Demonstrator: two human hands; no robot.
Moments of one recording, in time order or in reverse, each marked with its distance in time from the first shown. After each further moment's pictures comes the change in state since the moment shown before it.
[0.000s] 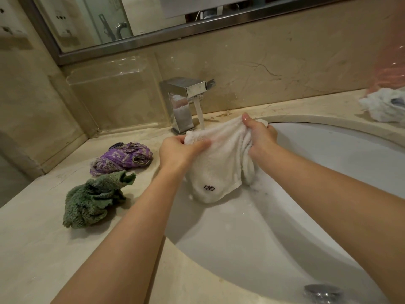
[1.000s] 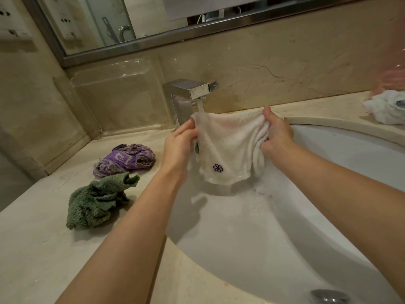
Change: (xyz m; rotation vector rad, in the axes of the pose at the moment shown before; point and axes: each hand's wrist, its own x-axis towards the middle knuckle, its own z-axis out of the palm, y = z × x) left_hand 0.002 0.007 -0.002 -0.466 -0.157 0.081; right_hand 0.033 -0.011 -0.013 0.154 0.003 -0.038
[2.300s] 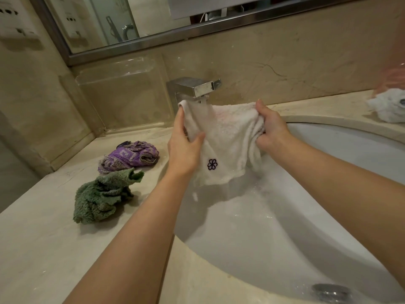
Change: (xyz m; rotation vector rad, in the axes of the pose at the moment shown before) left_hand -0.006 -0.008 -0.003 0.468 0.114 0.246; right_hand -0.007 -0.001 0.013 0.080 -0.219 0.170
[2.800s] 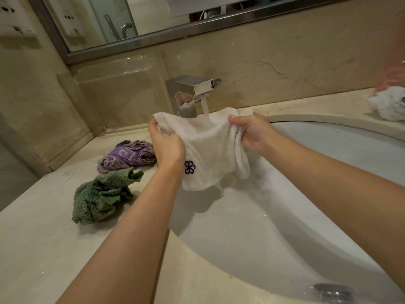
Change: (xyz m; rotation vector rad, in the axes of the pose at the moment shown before) left_hand 0.010 -0.001 -0.008 -0.149 0.281 -0.353; right_hand -0.028 0.013 0.025 -0.249 -0.162 0.003
